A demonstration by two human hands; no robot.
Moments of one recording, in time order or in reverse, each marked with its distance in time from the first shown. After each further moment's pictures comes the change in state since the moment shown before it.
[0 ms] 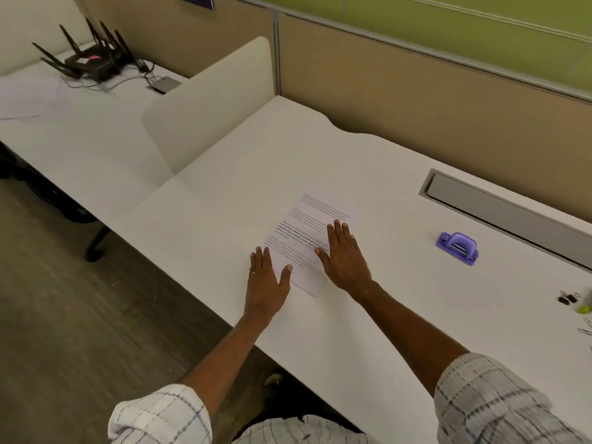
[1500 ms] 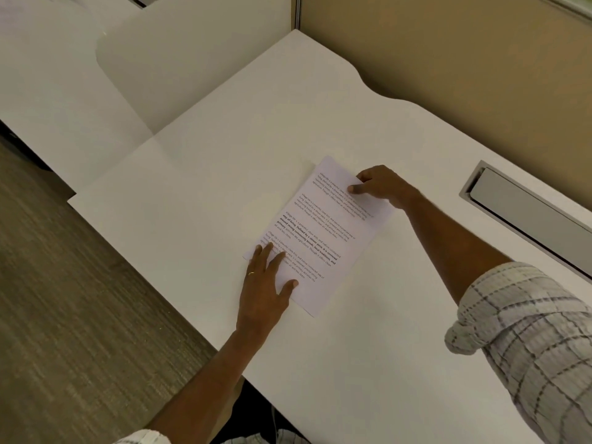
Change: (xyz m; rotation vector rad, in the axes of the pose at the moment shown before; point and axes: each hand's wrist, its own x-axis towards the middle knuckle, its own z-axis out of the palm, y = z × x) left_hand 0.041 -0.013 0.026 0.019 0.022 -0.001; right_hand 0.227 0.081 -0.056 0.472 -0.417 0.302
